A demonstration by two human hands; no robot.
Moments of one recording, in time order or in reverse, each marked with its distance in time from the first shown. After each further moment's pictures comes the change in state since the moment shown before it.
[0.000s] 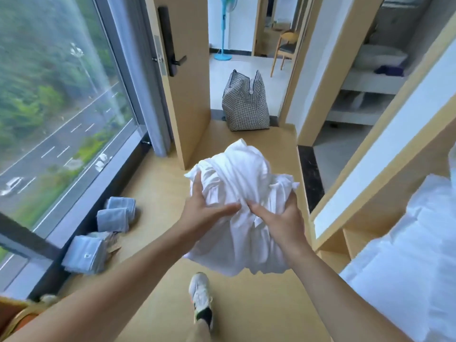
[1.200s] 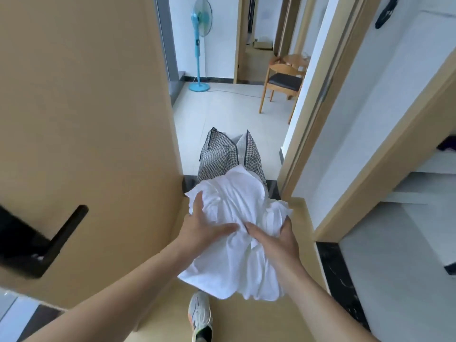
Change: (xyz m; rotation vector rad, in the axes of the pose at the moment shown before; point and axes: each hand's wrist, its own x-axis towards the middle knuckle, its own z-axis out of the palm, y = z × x) left_hand 1.057 0.147 0.032 0.236 -0.079 -0.133; right_hand 1.000 -0.212 0.203 0.137 0.050 0.124
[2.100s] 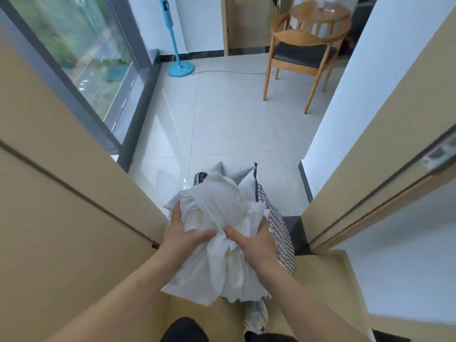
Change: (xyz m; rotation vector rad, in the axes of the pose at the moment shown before) left_hand 0.691 0.134 -0.038 0.009 0.005 -0.249; right_hand 0.673 -0.145 0.204 -0.055 -0.107 0.232
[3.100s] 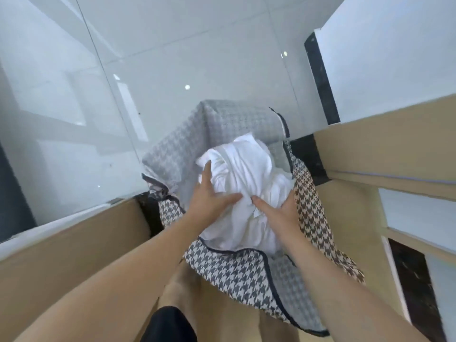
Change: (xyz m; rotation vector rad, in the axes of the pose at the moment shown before) left_hand 0.477 -0.126 0.145 0.355 -0.510 -0.225; right_hand 0.382 0.157 0.101 0.090 0.254 0.592
